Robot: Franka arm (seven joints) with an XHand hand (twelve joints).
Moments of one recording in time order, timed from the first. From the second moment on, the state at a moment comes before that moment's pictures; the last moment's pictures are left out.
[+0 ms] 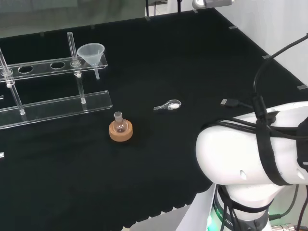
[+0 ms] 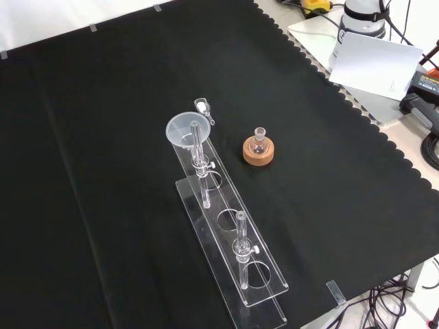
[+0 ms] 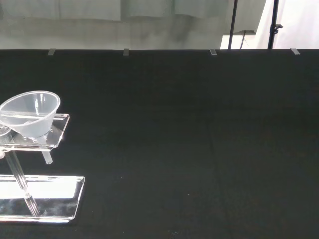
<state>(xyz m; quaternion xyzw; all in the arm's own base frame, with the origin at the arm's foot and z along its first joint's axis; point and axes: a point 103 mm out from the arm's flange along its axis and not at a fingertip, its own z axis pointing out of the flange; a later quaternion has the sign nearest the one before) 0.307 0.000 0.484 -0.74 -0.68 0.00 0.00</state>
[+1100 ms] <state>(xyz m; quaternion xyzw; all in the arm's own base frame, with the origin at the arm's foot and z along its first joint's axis) 0.336 0.045 0.480 -0.69 -0.71 0.09 -0.07</state>
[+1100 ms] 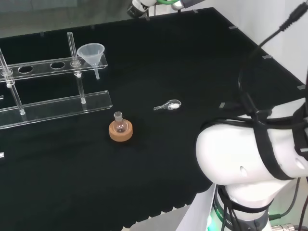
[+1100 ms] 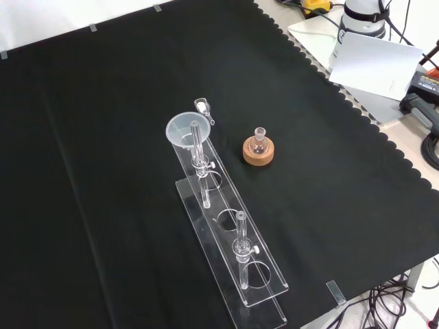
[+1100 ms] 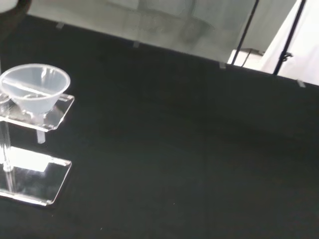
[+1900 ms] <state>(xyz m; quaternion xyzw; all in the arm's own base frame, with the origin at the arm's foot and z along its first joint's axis) 0.414 0.084 0.434 -0.65 -0.74 0.15 0.03</state>
